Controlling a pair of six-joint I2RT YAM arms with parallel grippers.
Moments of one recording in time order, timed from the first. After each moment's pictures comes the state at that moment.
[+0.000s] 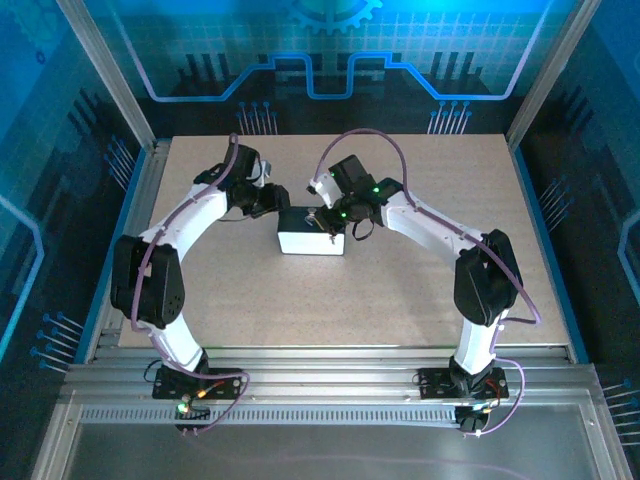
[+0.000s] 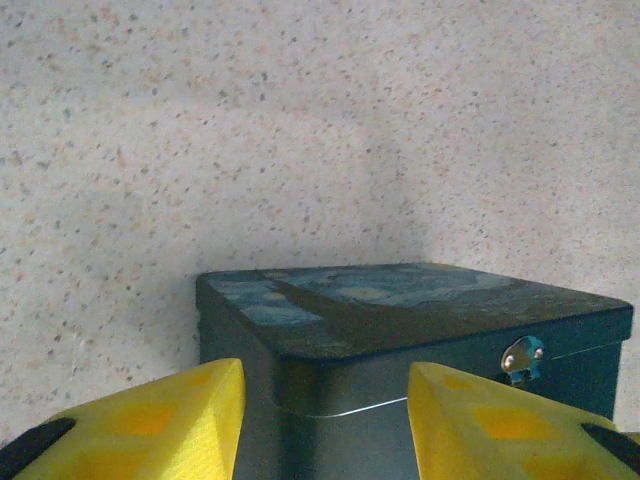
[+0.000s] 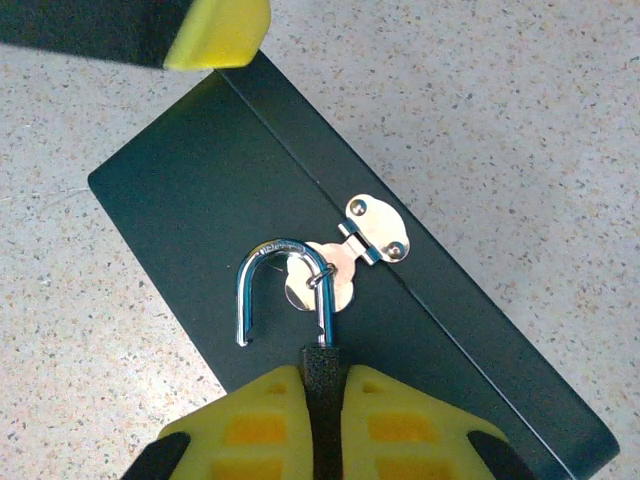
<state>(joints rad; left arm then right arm) -0.21 1.74 1.39 -0.64 0.35 -0.48 0.63 1.83 1.53 -0.65 -0.18 -0.09</state>
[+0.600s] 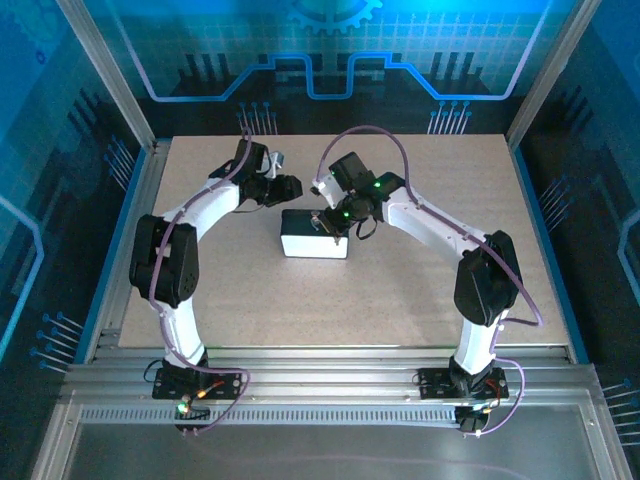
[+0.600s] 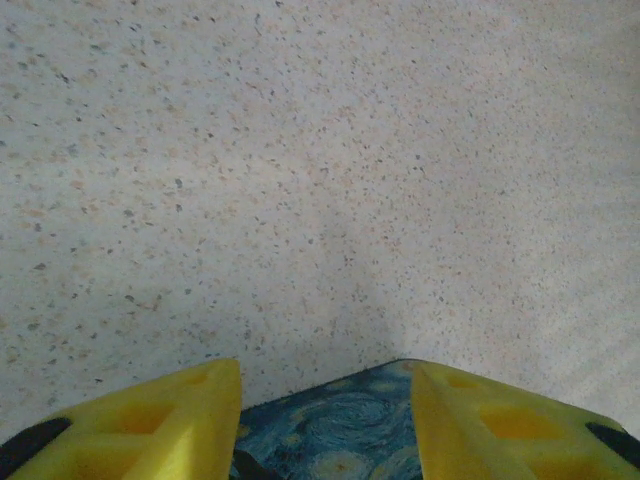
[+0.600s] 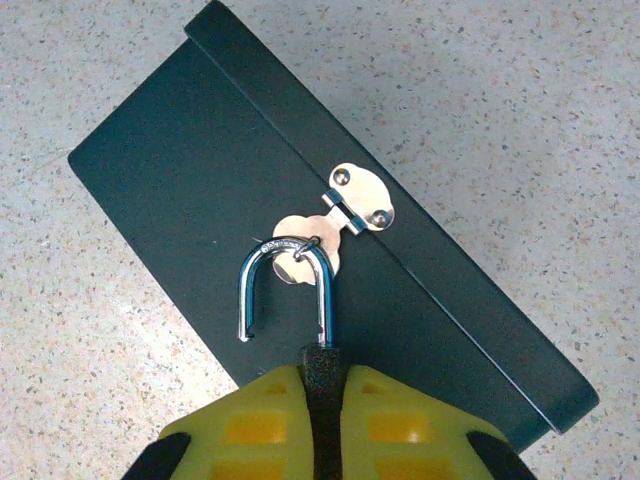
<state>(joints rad) -0.21 1.91 1.45 -0.42 0.44 -0.47 0.63 1.83 1.59 -0.80 -0.15 -0.06</state>
